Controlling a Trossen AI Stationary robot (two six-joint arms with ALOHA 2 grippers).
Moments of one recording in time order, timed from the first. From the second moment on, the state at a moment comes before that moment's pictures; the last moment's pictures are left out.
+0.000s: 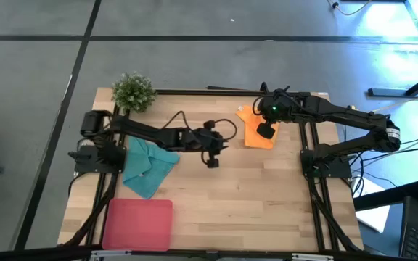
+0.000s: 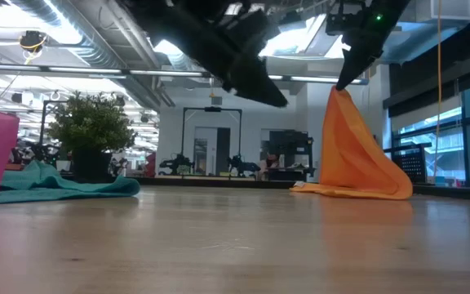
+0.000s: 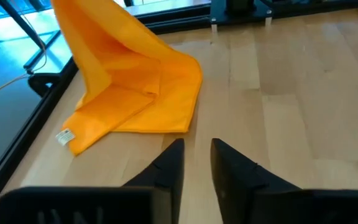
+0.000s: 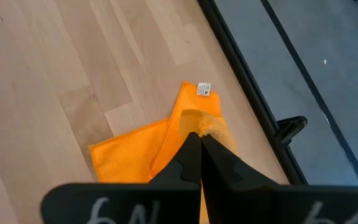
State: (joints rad) left arm 0.01 1.77 1.12 0.13 -0.25 0.12; right arm -0.30 1.19 1.12 -0.90 0.34 -0.01
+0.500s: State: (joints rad) left arm 0.01 2.06 1.31 0.20 -0.27 0.32; right arm -0.30 1.16 1.12 -0.89 0.34 -0.01
